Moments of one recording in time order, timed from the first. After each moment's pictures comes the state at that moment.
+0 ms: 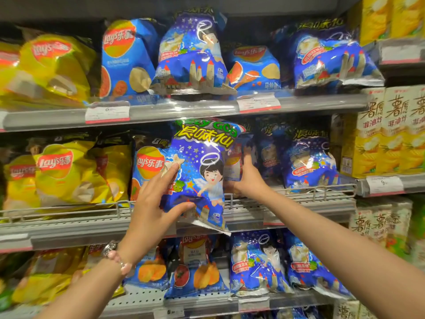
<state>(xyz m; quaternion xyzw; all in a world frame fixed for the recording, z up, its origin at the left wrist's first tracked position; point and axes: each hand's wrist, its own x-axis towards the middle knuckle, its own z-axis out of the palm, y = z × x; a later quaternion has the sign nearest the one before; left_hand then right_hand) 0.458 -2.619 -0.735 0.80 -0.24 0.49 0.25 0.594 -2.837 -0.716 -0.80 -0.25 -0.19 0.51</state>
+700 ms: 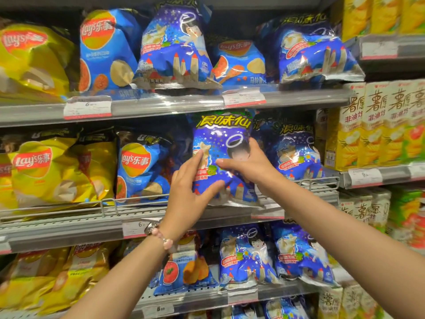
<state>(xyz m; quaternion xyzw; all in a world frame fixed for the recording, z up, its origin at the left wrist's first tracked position) 0.490 -2.702 -0.731 0.78 -0.22 0.44 0.38 0.535 -2.865 -0.683 -0.70 -0.19 -0.14 0.67</state>
